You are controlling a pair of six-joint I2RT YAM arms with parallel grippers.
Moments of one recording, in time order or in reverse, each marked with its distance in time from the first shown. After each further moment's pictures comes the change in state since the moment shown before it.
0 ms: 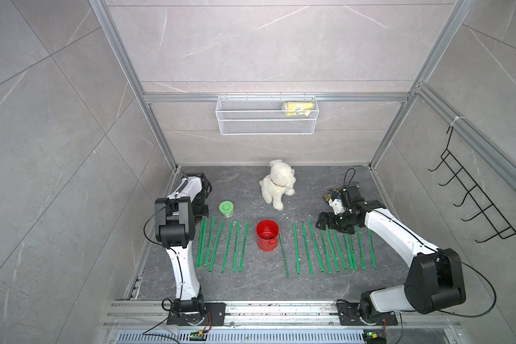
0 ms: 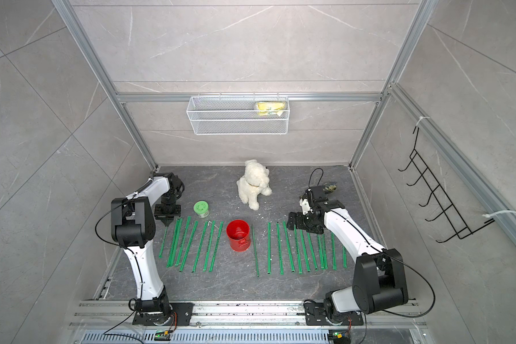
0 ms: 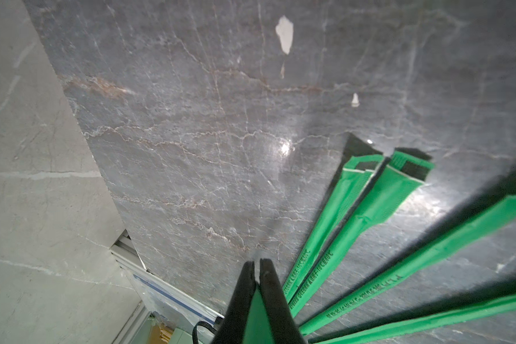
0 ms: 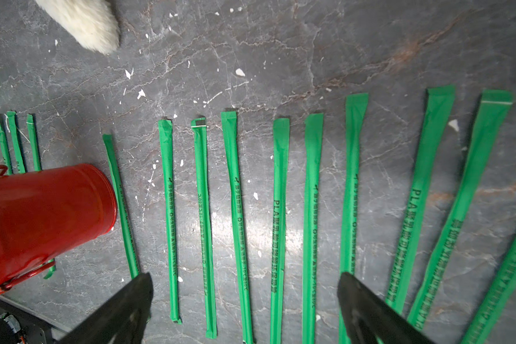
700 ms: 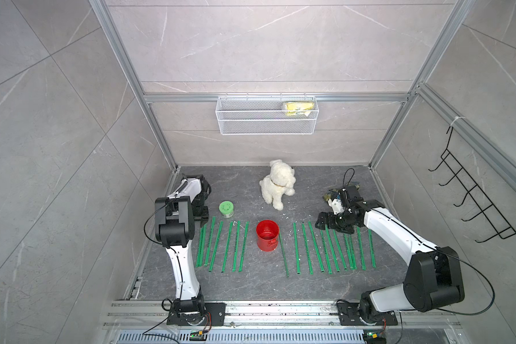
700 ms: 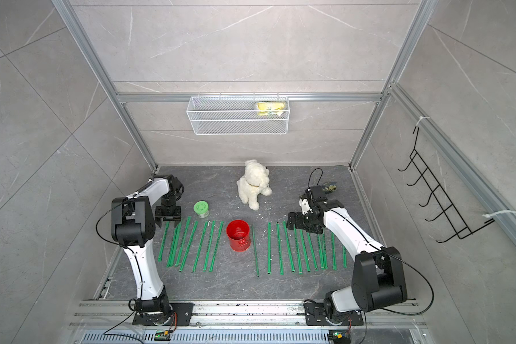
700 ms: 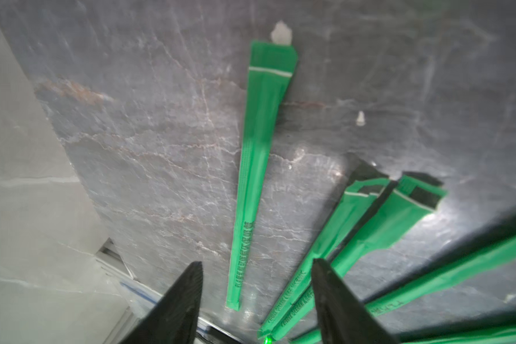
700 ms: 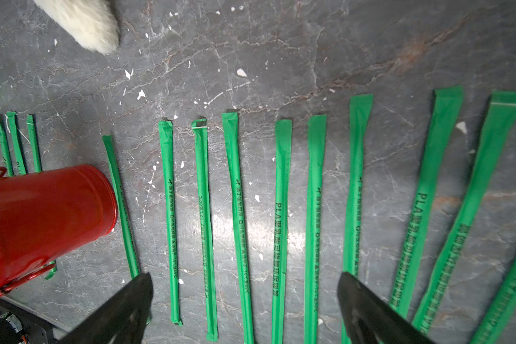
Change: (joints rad) left arm 0.009 -0.005 -0.042 0.055 0.024 -0.008; right arm 0.000 0.011 0.003 0.016 -0.006 0.001
